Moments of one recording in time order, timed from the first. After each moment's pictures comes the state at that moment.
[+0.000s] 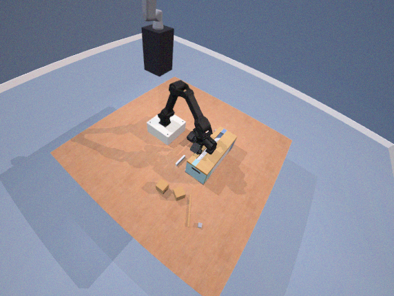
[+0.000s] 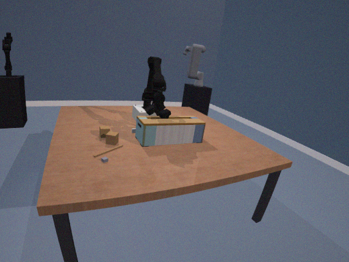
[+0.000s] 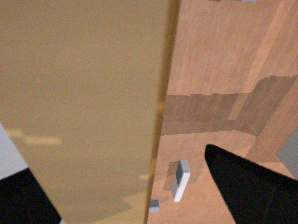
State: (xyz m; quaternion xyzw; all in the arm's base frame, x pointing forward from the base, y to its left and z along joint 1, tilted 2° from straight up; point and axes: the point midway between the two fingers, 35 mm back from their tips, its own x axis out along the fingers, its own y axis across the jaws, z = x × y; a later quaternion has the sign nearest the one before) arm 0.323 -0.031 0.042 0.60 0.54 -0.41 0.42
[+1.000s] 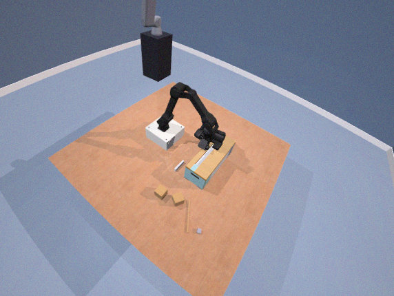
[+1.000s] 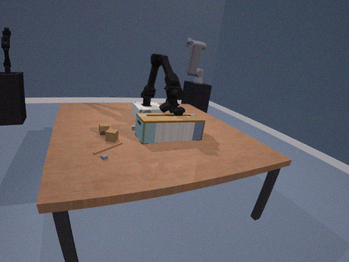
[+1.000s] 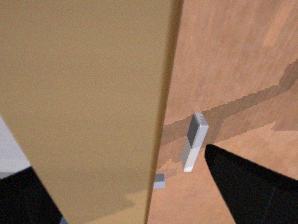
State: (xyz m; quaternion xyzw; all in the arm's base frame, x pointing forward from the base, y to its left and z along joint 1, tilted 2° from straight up) arm 0.329 0.063 0.042 0.61 0.55 -0.40 0.41
